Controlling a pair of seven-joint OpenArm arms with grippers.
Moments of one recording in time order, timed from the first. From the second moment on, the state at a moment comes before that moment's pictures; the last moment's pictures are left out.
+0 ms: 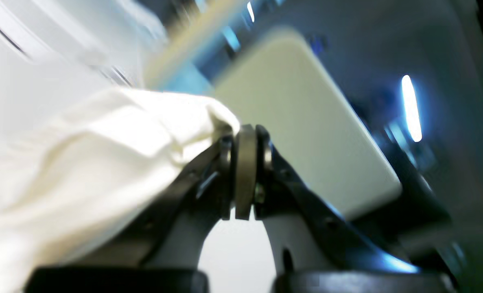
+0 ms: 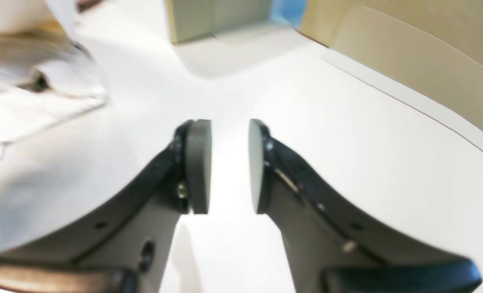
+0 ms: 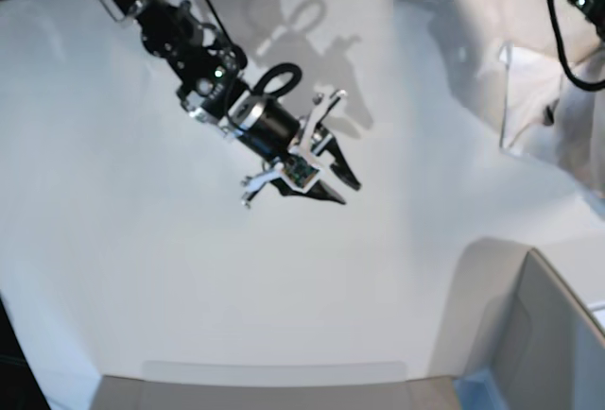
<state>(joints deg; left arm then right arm) 5.8 -19.2 -48.6 116.1 -81.4 2.1 46.8 6.4 14.9 -36.6 104.7 10.8 10.1 -20.5</state>
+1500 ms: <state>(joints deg) -31.2 -15.1 -16.2 116.3 -80.7 27.7 42.3 10.7 3.9 -47.2 64.4 10.1 -4.0 0.8</state>
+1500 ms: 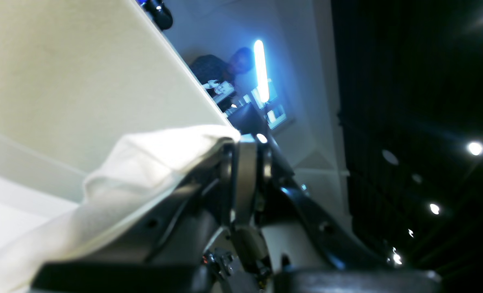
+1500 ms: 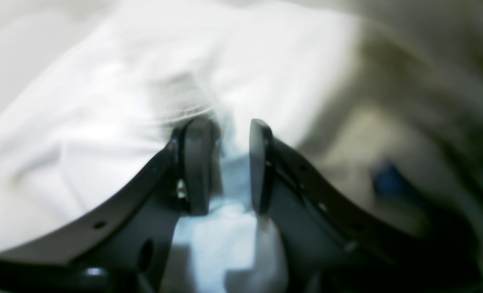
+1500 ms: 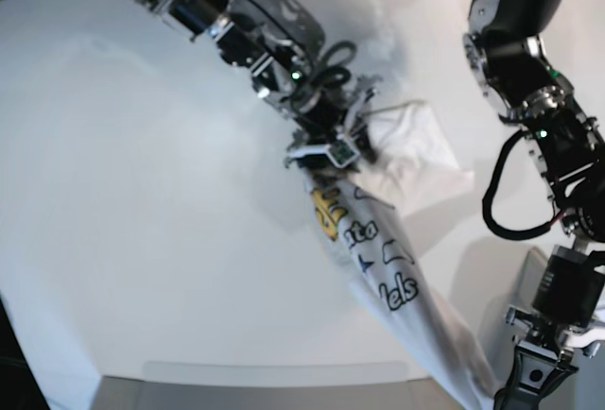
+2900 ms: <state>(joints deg) -7.7 -17.0 -31.6 116.0 -80.6 28.3 40.7 -1.5 13.1 -12.6 96.0 8.9 8.0 -24.4</state>
